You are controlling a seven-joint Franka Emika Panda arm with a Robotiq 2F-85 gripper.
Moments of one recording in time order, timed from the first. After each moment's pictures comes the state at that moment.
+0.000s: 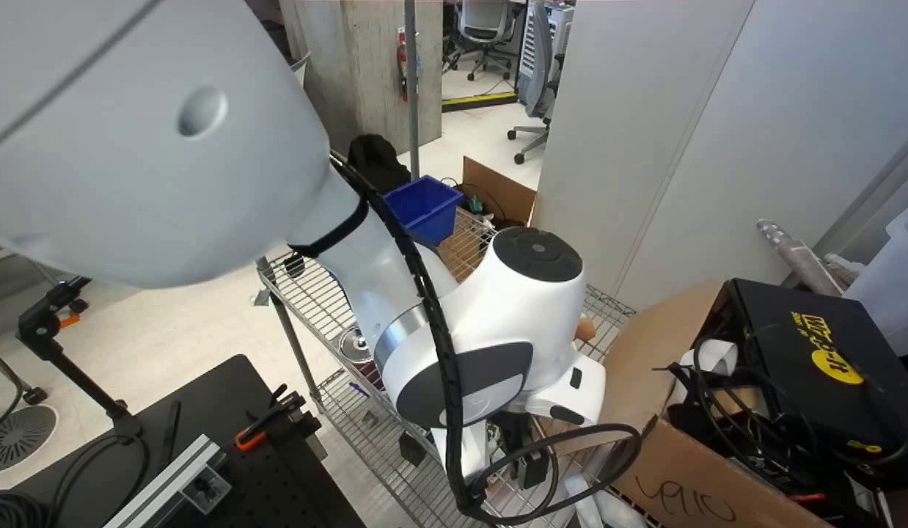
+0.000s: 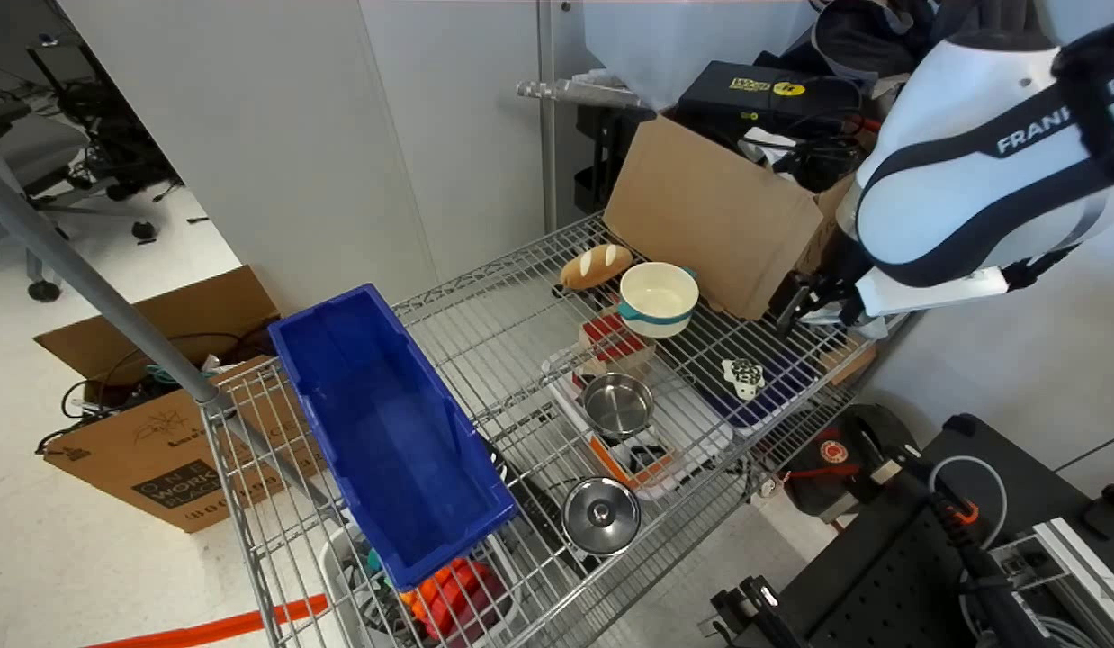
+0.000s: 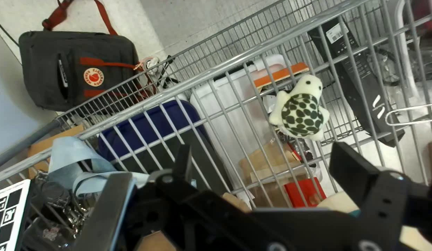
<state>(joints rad) -0.10 0.37 -0.14 -2.27 0.04 2.68 0.10</state>
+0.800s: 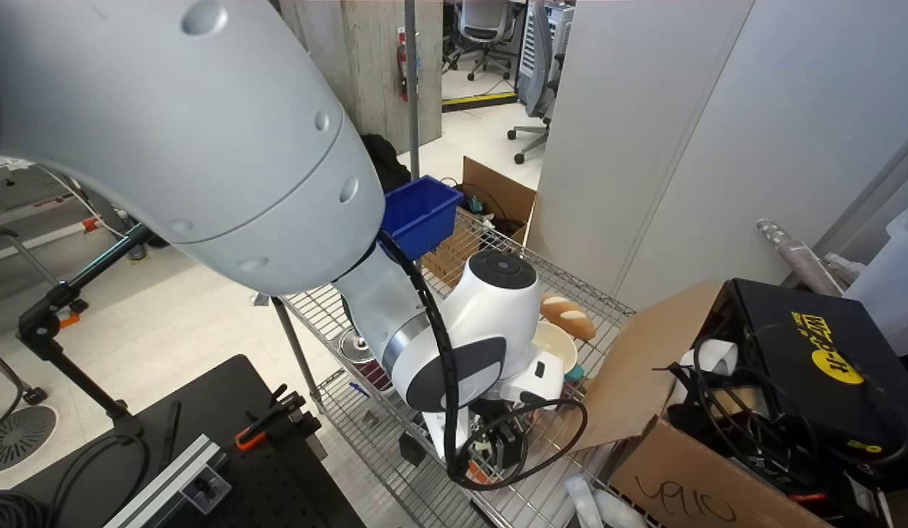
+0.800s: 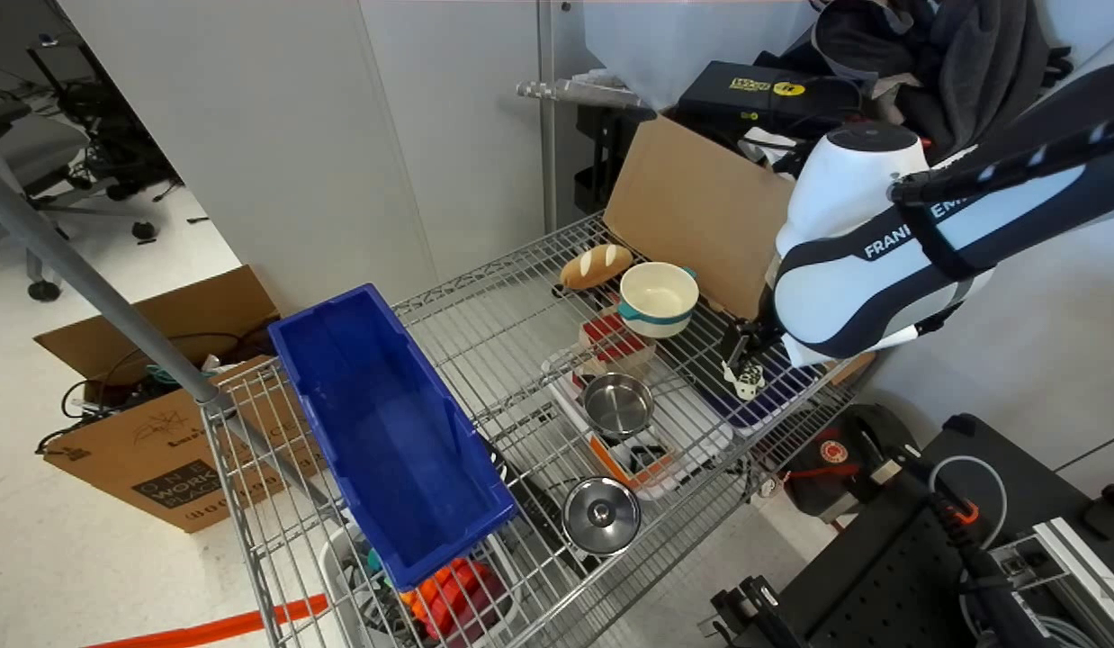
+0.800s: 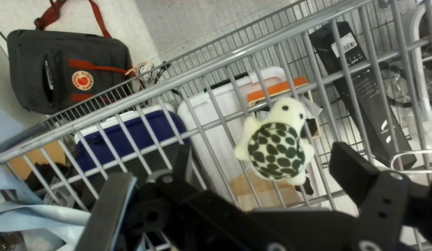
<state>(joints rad) -0.01 0.58 -0.14 -2.16 0.01 2.74 0.19</state>
